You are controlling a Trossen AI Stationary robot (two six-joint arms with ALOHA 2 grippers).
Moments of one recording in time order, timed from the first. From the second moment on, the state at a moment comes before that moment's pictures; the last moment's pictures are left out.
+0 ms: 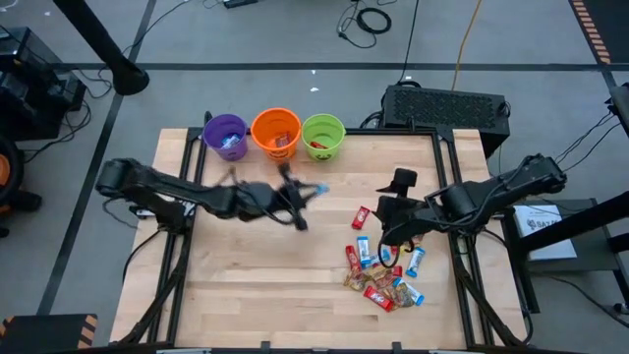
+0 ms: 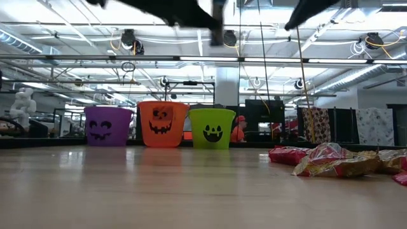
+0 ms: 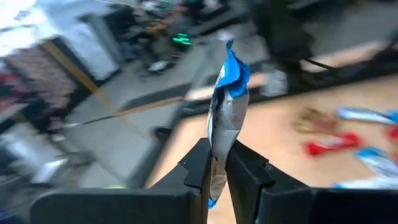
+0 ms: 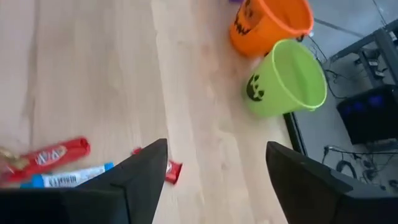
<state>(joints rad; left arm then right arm) -0.10 1.45 0.92 0.38 -0.48 0.37 0.36 1.26 1.22 -0.99 0.66 0.24</state>
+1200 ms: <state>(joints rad) 0.83 1.29 0.92 -0.62 -0.51 -0.01 0.33 1.26 1.06 -0.93 0.66 0.14</state>
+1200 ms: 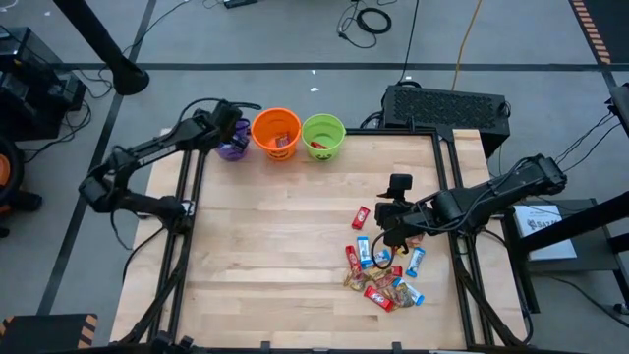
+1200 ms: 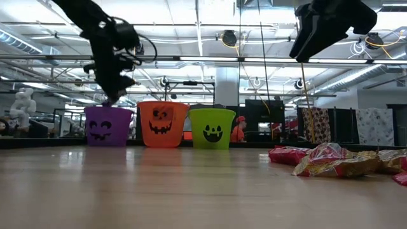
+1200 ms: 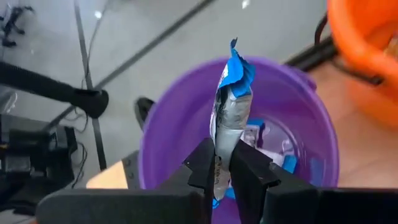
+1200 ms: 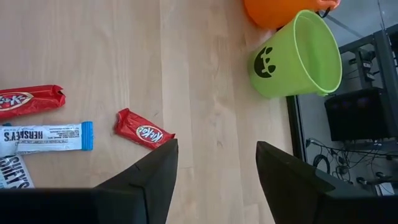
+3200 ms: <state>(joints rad) 0.00 0.95 0.64 -0.05 -0.13 -0.18 0.36 1.31 0.71 -0.73 0.28 1.12</state>
